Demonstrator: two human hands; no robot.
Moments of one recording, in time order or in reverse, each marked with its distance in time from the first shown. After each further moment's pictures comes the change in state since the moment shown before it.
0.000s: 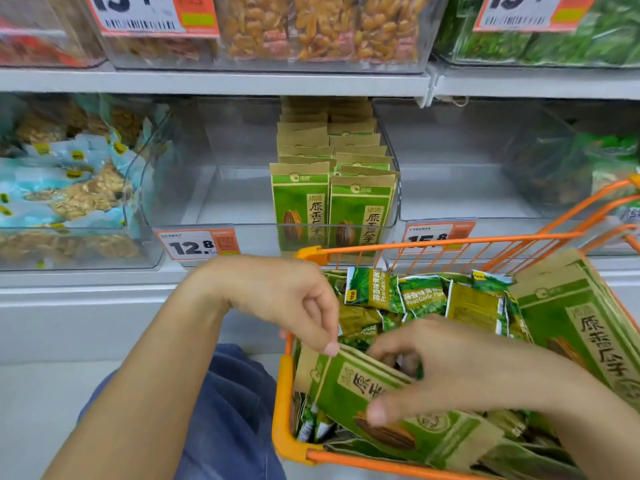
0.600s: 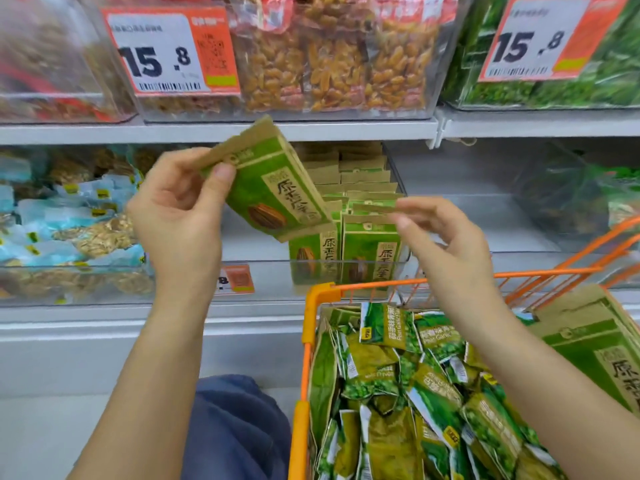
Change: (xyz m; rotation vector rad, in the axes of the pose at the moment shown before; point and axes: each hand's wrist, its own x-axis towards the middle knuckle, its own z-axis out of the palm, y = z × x) left_hand -0.032 -0.017 -0.040 -0.338 1.799 0.692; right_hand 0.059 -0.004 -0.050 0.610 1.154 -0.243
